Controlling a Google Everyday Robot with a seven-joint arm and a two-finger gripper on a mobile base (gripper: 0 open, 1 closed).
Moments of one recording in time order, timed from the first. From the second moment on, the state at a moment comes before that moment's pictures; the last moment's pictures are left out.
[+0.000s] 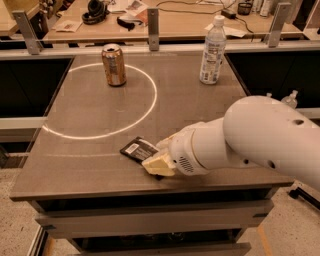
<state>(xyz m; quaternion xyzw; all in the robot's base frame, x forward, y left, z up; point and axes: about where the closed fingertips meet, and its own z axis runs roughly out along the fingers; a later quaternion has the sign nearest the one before) 0.444 -0.004 0.823 -0.44 0.81 0.17 0.34</state>
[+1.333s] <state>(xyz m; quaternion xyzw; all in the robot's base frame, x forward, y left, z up) 0.528 0.051 0.855 -0.49 0.72 0.19 0.44</state>
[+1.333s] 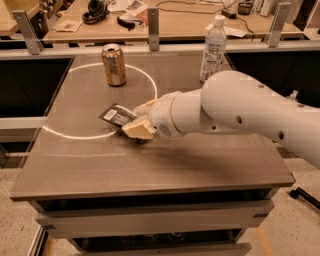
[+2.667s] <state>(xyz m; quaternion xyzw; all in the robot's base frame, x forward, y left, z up) 0.621 0.076 0.884 -0.51 0.70 0.13 0.49</state>
